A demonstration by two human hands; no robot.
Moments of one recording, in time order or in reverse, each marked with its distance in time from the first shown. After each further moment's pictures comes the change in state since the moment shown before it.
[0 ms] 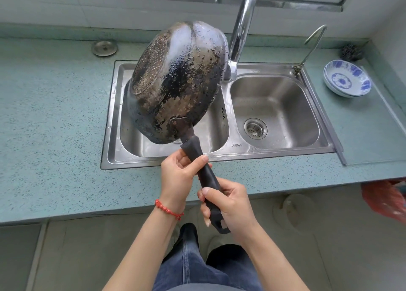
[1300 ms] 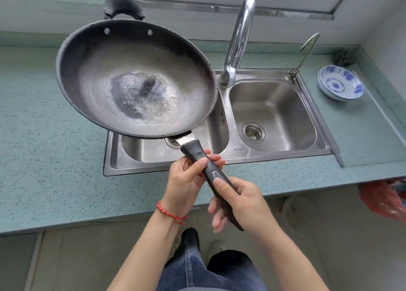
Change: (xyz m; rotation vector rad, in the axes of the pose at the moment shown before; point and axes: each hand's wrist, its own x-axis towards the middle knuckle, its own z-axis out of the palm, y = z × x) left_hand -0.001 0.010 -0.006 -0.403 -0.267 -0.142; right_hand -0.010 -0.032 0.007 -0.107 0.042 0.085
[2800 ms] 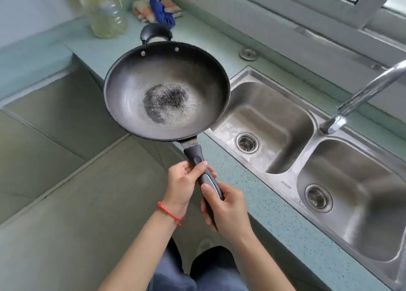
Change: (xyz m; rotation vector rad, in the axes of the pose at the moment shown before) left_hand -0.092 -0.067 0.029 0.081 0.927 0.472; right_hand -0.016 0.031 -0.029 -0.460 -0.635 -0.138
